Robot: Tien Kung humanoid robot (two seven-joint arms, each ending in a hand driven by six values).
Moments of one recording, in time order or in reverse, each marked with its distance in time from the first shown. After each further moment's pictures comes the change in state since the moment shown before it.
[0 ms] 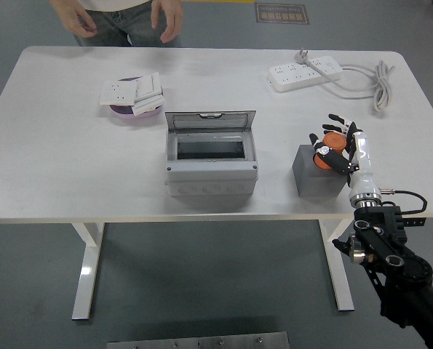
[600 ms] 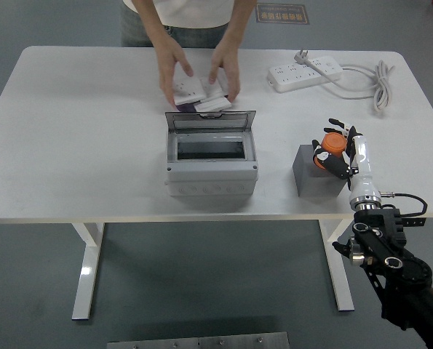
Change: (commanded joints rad) left arm -0.011 0.002 -0.012 0.000 0.025 0.001 0.008; right arm -0.005 -0.004 -0.019 -0.009 0.000 -0.028 -0.020
